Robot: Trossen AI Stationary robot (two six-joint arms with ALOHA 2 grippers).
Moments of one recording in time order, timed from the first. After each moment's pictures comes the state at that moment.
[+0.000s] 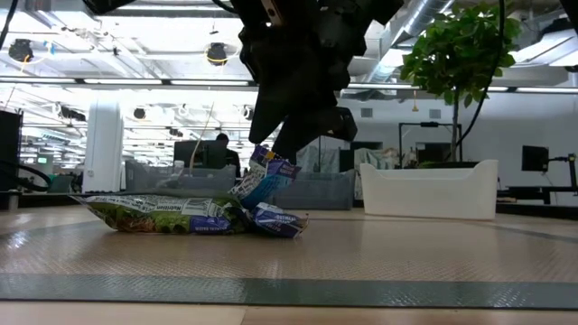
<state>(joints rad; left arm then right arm) -0.55 1.26 1.17 -0.94 -0.20 -0.58 0.21 2.05 1.54 -0.54 -0.16 0.68</state>
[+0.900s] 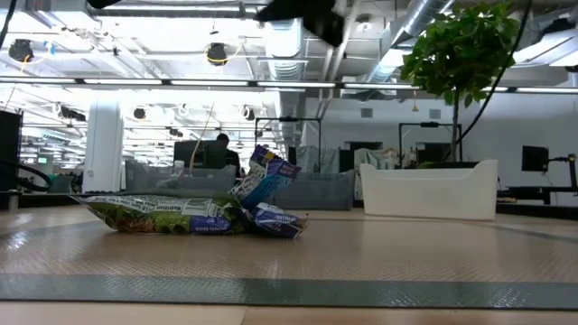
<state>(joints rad) -0.56 1.20 1.17 -0.95 -0.30 -0.64 0.26 1.81 1.52 -0.45 -0.02 0.46</state>
